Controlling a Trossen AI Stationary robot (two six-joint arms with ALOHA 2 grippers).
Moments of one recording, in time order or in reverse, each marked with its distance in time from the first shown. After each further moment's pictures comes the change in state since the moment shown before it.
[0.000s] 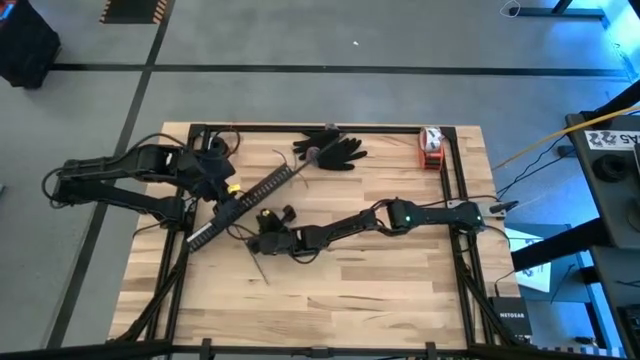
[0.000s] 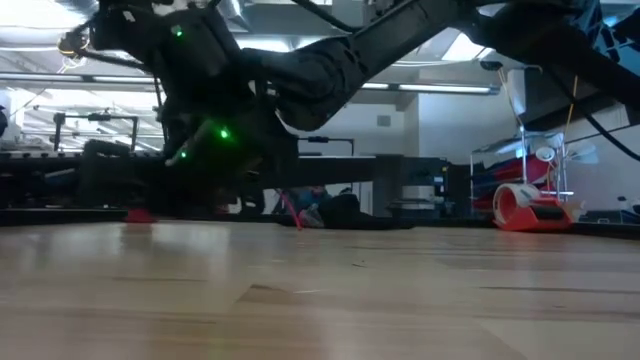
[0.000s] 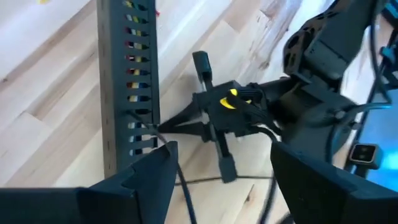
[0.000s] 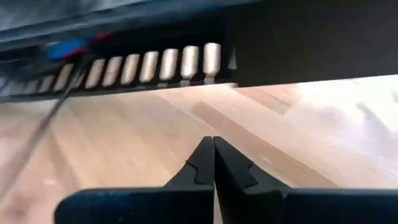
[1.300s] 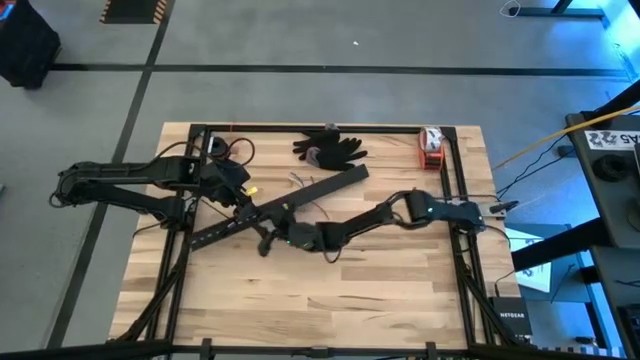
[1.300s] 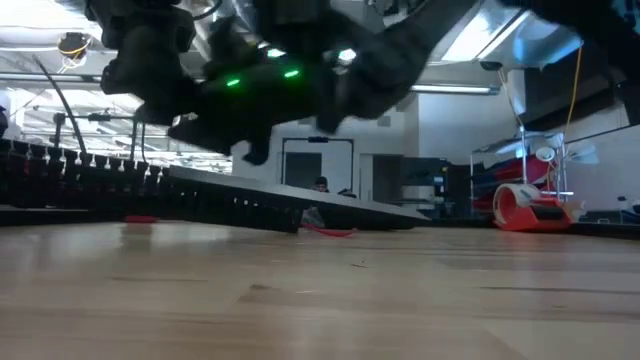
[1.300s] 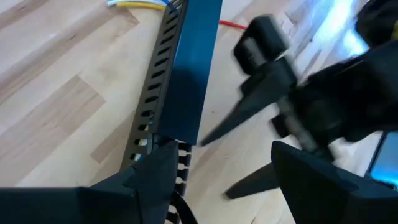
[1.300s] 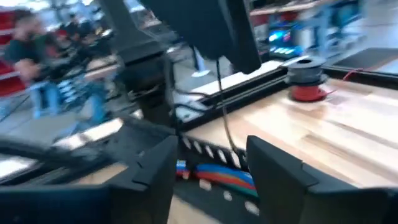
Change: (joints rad) left arm 0.033 0.047 -0.227 0.279 0.013 -0.112; right arm -0.001 -0.277 -0.477 0.678 -0.218 -0.253
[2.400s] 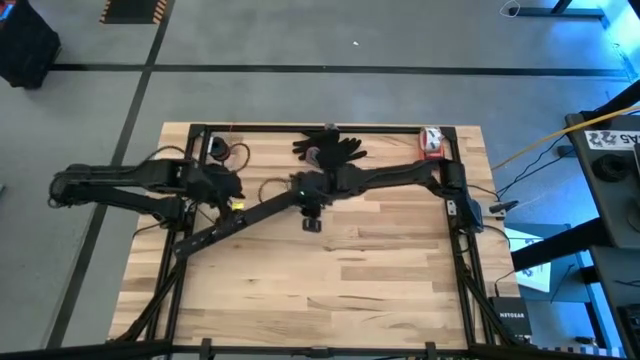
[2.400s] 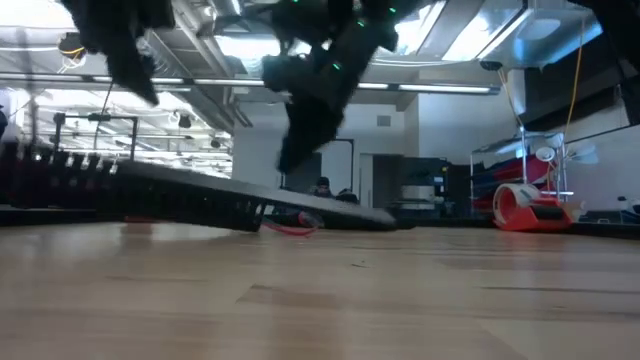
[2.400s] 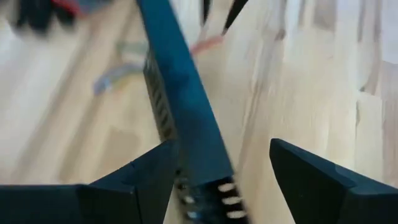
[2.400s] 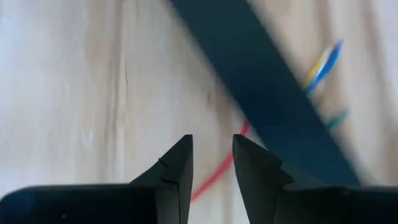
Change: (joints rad) left arm -0.053 -0.130 -0.035 -0.056 -0.075 0.506; right arm -0.227 -0.316 0.119 -1.355 -0.579 -0.326
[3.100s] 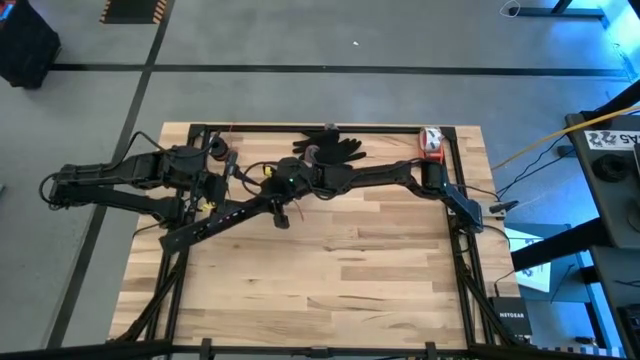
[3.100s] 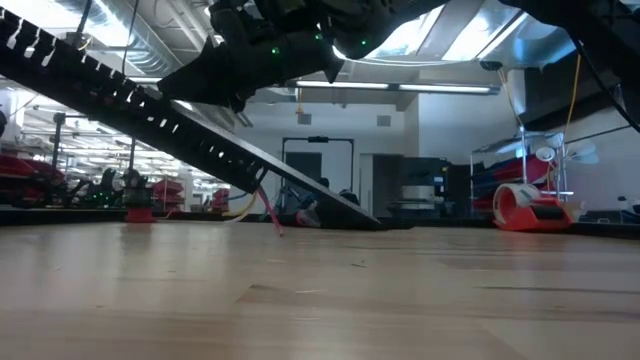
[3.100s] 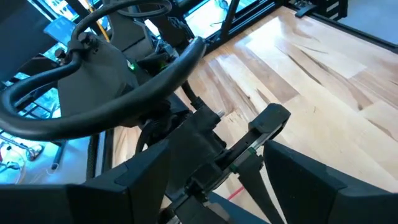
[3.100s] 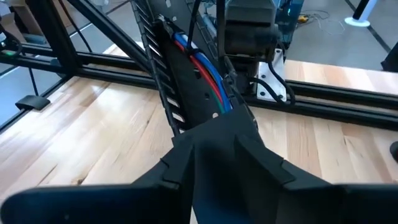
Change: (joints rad) left arm 0.001 -0.054 0.084 0.333 0.105 0.830; right arm -0.033 0.165 0.105 0.682 -0.340 -0.120
